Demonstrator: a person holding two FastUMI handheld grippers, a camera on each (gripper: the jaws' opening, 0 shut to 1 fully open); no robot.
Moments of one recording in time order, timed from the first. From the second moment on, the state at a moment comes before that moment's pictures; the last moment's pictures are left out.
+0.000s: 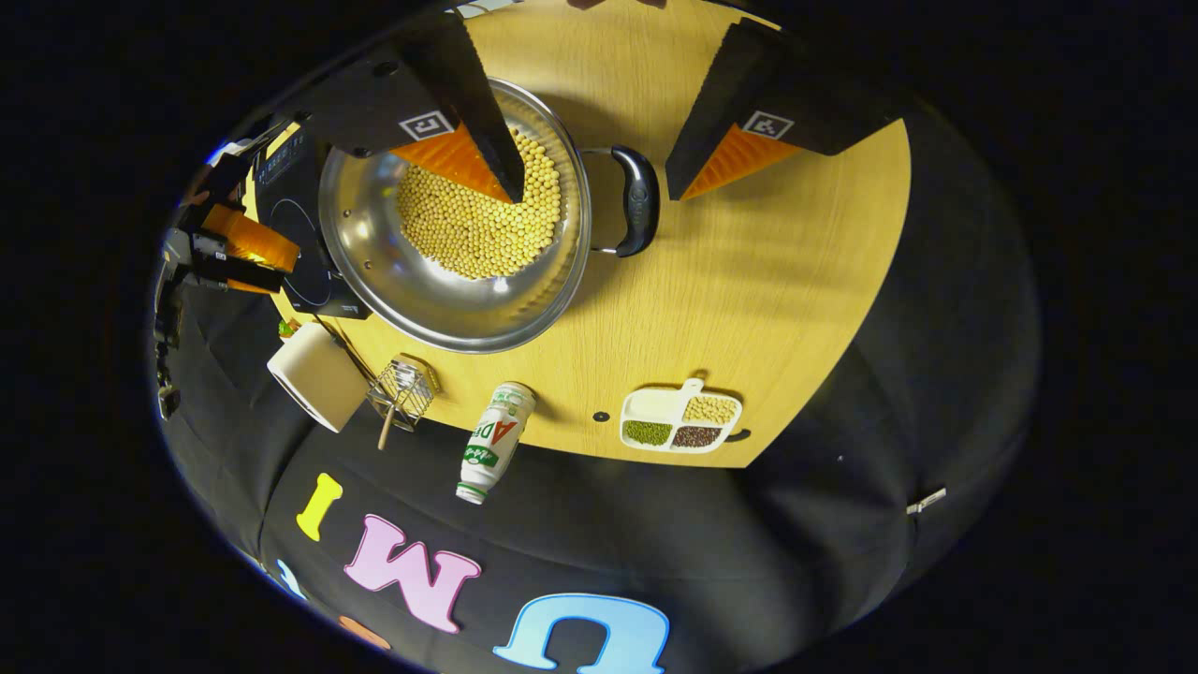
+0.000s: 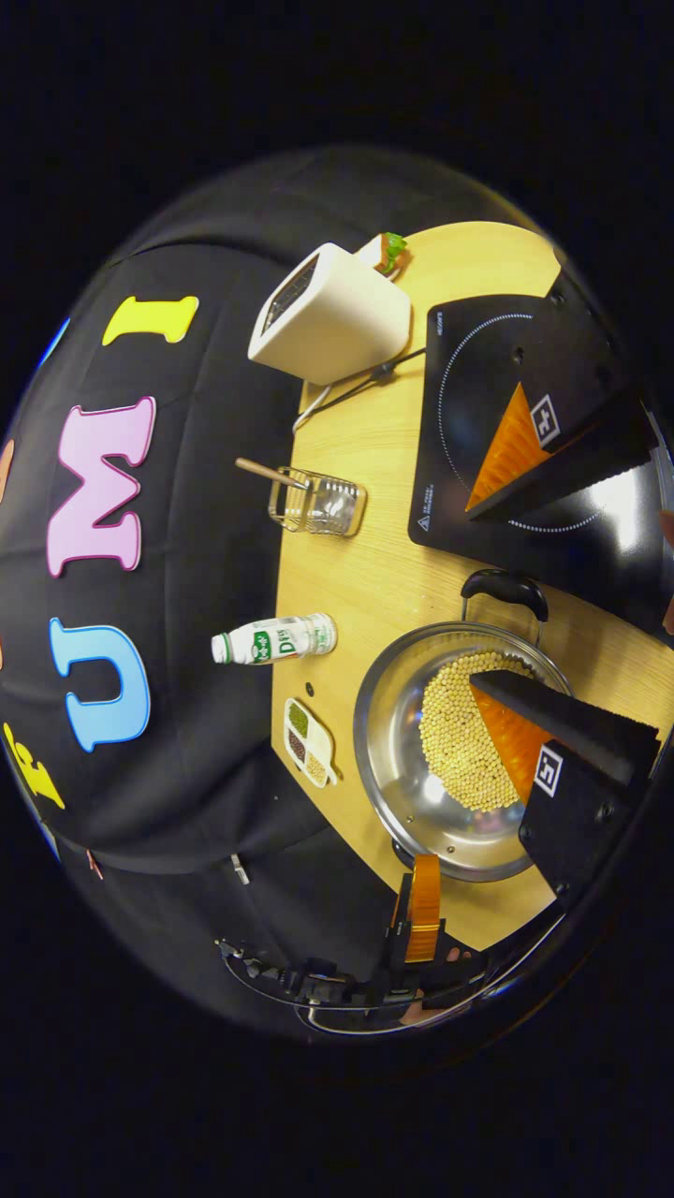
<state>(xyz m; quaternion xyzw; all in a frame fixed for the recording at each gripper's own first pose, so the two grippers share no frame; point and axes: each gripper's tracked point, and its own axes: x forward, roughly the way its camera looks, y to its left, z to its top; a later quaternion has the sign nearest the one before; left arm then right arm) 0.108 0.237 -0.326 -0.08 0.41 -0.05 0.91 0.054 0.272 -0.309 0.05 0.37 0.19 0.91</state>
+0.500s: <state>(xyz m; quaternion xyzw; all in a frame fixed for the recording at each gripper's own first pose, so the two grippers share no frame) 0.146 0.242 -0.361 -0.05 0.44 -0.06 0.89 0.063 0.289 -0.356 0.08 0.44 0.19 0.87</state>
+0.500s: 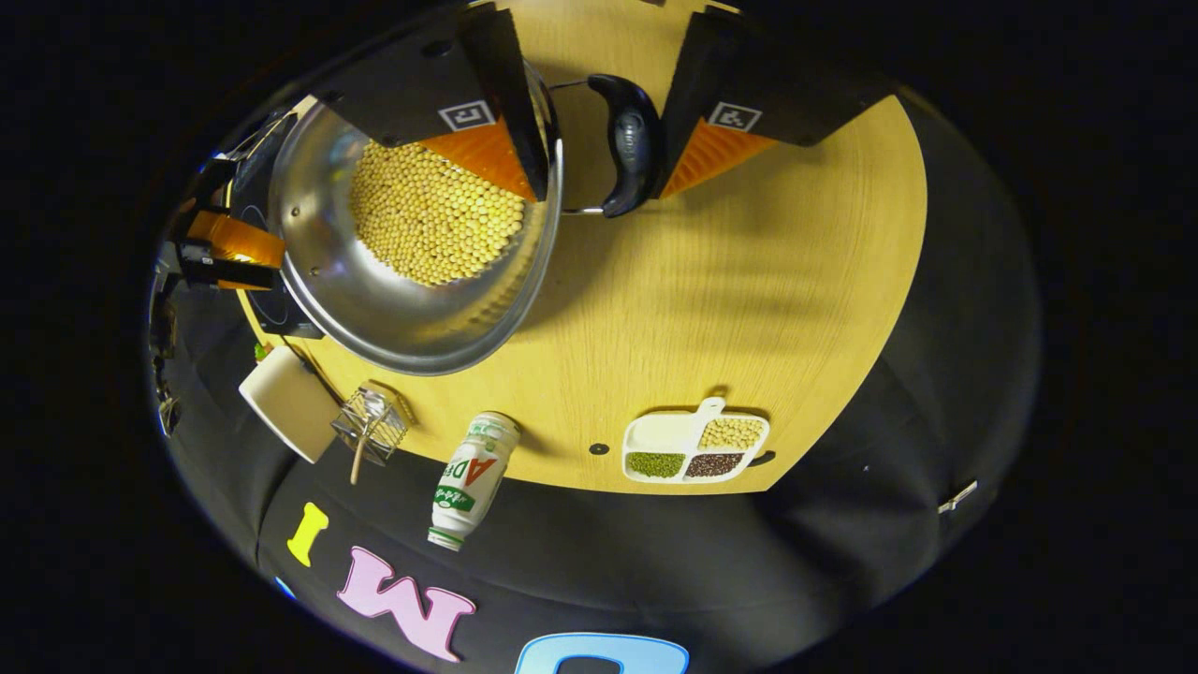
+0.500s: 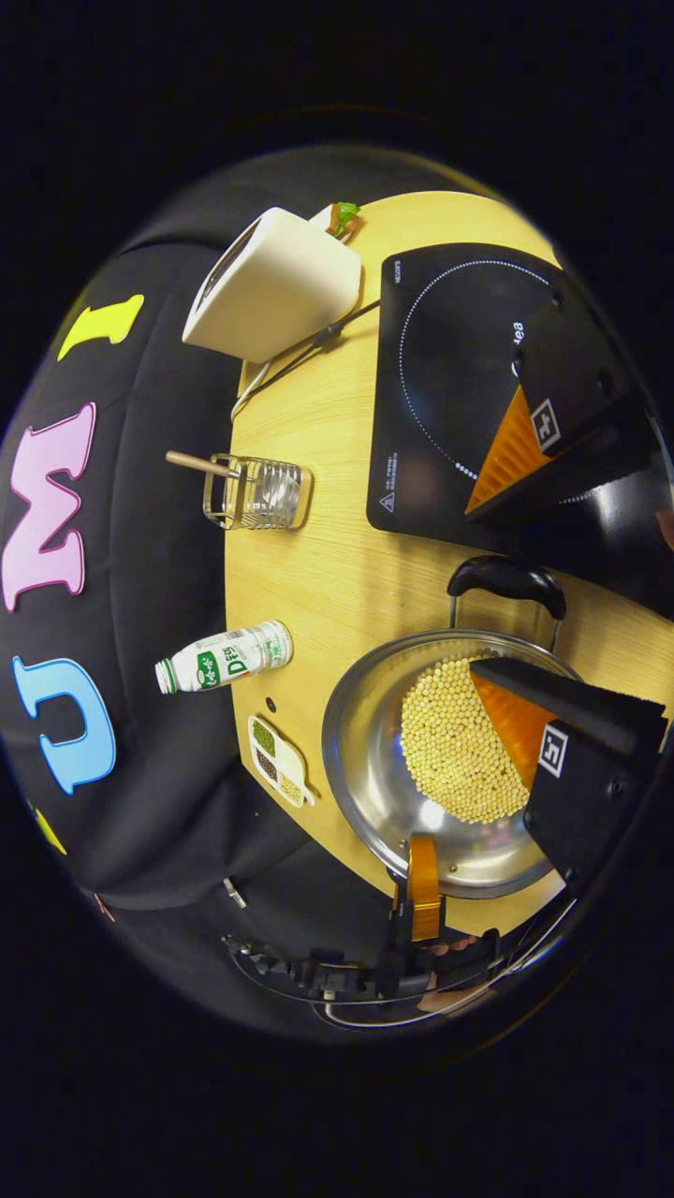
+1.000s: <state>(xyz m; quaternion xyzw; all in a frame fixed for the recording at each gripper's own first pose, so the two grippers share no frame) 0.141 0.262 -0.363 -0.03 0.46 -0.06 0.89 0.063 0.316 -0.363 0.08 0.46 0.19 0.86</state>
